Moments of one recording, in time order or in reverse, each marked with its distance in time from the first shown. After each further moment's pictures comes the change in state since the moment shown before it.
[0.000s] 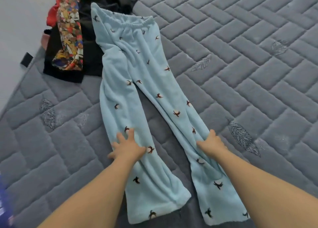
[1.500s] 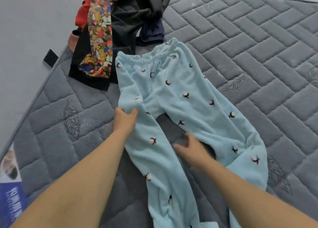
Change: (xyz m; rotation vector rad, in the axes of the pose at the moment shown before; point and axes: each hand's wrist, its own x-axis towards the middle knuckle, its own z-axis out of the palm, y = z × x) left_hand 0.108 -0.031 -0.147 -0.840 0.265 -0.014; right_hand -0.027 -0.162 0.034 0.158 -0.109 -0.300
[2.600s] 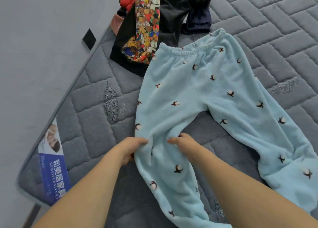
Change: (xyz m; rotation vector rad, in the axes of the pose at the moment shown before) left_hand -0.004 -0.132 -0.097 -0.323 -0.434 -0.480; right_hand 0.028 -0.096 0.129 0.429 -0.351 0.153
